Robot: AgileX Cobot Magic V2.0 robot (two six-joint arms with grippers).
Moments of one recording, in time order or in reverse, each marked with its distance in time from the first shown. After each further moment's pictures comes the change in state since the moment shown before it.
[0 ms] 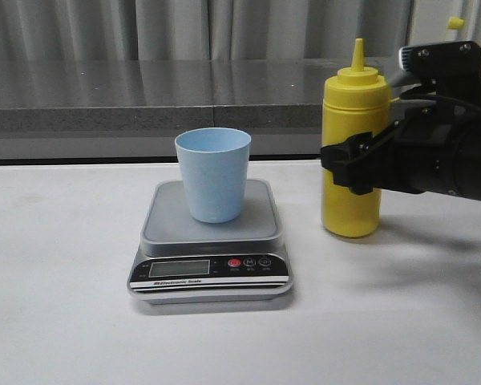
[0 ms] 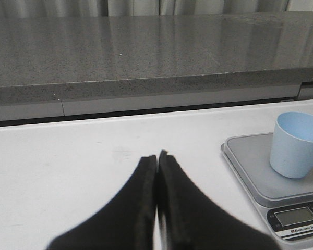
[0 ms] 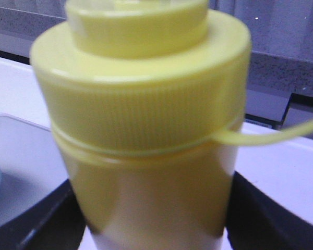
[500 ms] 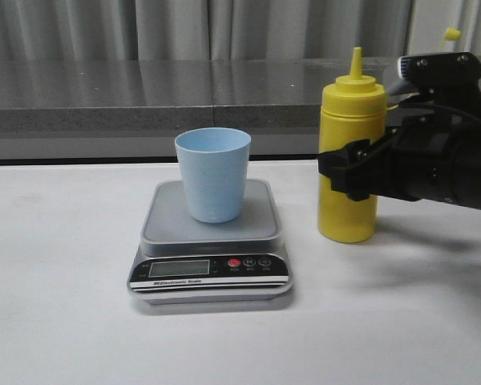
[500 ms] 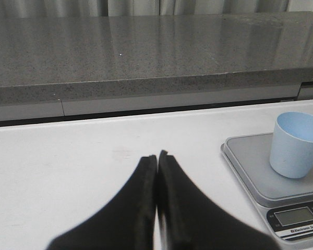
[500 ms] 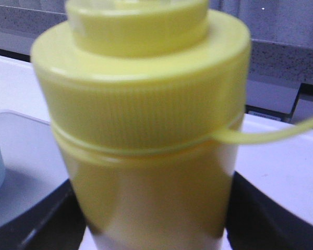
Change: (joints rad) left arm 0.000 0.000 0.000 0.000 0.000 0.000; right arm 0.000 0.026 -0.002 -0.015 -0.025 0.023
